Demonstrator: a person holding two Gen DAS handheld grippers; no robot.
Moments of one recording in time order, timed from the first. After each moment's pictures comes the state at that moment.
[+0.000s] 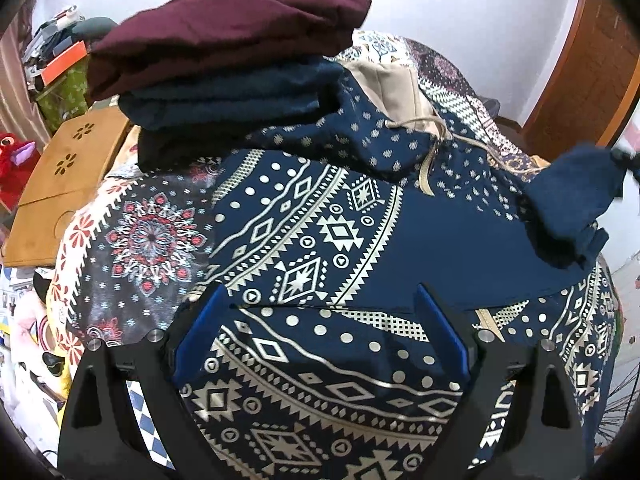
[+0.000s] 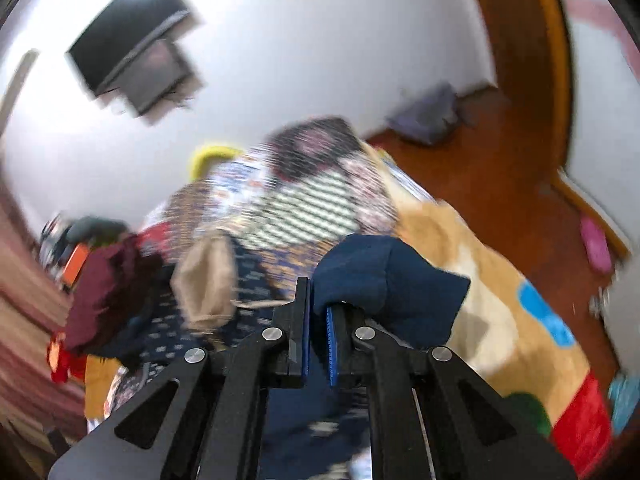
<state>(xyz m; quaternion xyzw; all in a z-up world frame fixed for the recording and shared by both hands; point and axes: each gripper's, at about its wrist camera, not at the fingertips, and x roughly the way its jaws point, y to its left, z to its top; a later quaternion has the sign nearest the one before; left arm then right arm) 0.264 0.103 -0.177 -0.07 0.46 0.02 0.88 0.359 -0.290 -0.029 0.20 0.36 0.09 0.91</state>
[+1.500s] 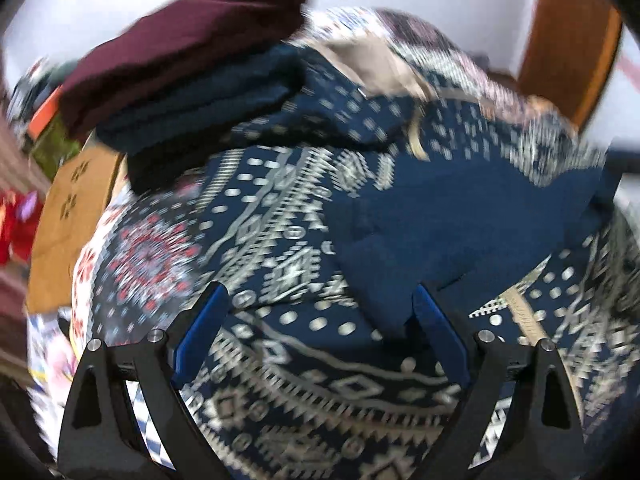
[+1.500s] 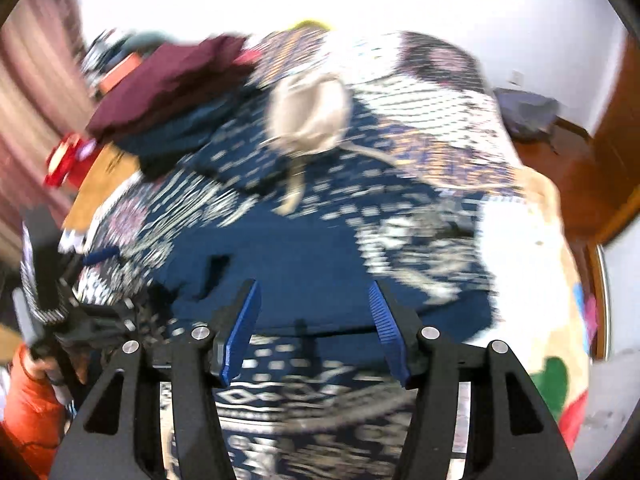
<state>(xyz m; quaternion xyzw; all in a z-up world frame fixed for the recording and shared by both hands) 0.281 0.062 -0.202 0.06 0.50 0.00 0.87 0.321 -0.188 -0.078 -0.01 0.49 0.22 0.84</state>
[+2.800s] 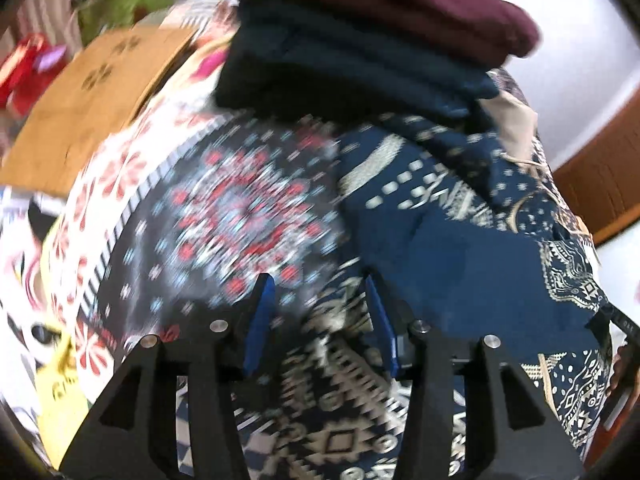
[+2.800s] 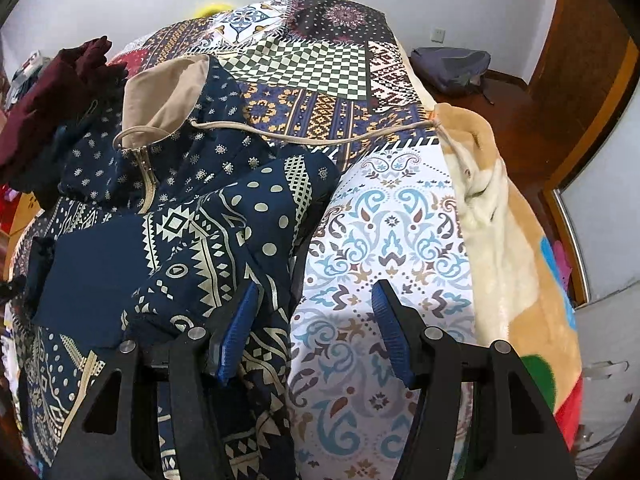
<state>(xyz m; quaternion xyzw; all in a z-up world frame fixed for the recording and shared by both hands) 0.272 0.225 -0.212 -0.20 0.51 0.09 0.83 0.372 -0.240 -0.144 0.00 0.53 0.10 0.84</state>
